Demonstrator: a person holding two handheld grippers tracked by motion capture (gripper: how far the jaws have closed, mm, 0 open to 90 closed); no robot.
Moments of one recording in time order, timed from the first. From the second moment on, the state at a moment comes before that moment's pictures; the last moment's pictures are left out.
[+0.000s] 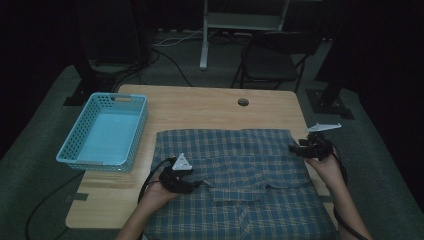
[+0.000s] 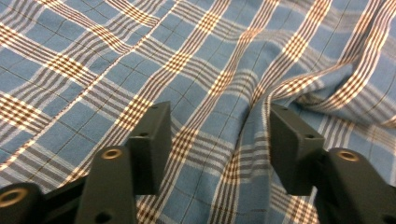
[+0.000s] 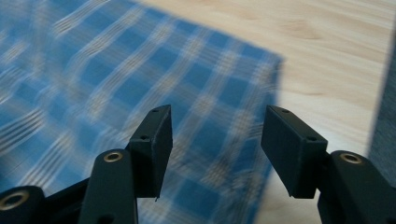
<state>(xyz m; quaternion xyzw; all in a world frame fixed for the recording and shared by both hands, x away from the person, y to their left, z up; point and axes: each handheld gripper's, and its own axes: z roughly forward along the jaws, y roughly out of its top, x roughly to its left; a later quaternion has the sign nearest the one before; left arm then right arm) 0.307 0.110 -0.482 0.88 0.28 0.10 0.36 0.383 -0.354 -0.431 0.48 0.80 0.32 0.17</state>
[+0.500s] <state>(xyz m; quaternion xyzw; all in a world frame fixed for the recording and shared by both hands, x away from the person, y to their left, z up) 0.298 0.120 -0.480 0.89 0.28 0.11 0.34 0.283 -0.312 -0.438 0.33 0.88 0.32 0.11</state>
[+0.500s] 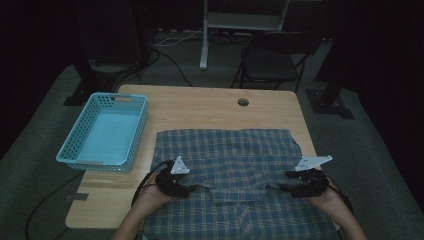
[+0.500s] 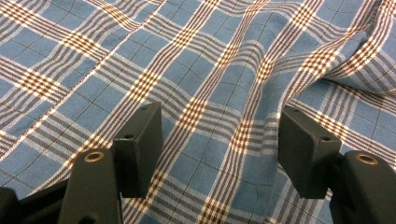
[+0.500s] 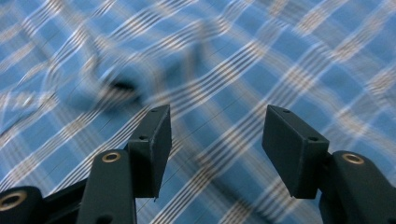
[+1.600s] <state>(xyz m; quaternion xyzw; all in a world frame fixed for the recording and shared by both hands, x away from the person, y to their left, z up) 0.348 0.153 -0.451 0.85 0.33 0.00 0.42 0.403 -0.304 -0.439 0.38 0.85 0.38 0.02</state>
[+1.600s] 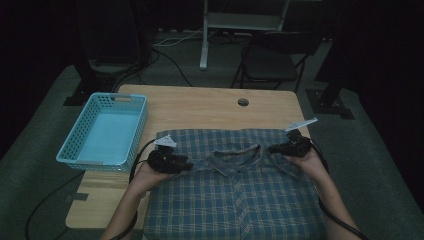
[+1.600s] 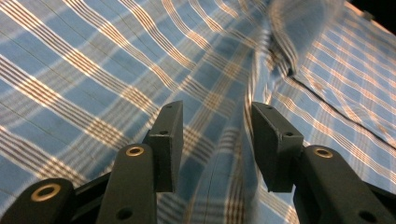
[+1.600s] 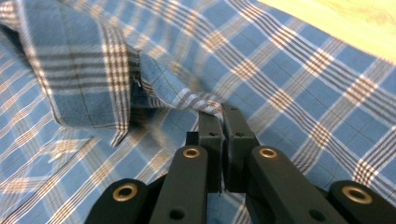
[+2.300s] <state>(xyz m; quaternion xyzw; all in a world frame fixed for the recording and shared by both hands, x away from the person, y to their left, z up) 0.357 0.160 -0.474 0.86 0.37 0.05 0.36 0.412 -0.316 -0.473 0.43 0.82 0.38 -0.03</state>
